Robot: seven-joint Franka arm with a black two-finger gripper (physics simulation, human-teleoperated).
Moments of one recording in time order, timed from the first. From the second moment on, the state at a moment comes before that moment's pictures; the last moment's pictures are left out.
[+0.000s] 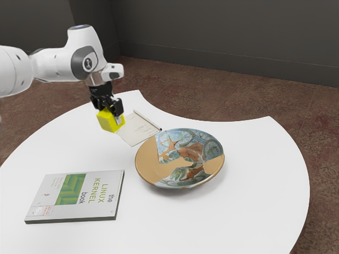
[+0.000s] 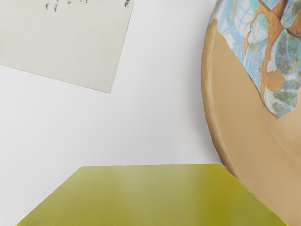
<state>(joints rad) 0.09 0.36 0.06 -1.60 -0.11 1.98 0.34</state>
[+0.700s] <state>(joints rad) -0.30 0.34 0.13 -1.51 -0.12 1.79 0.31</state>
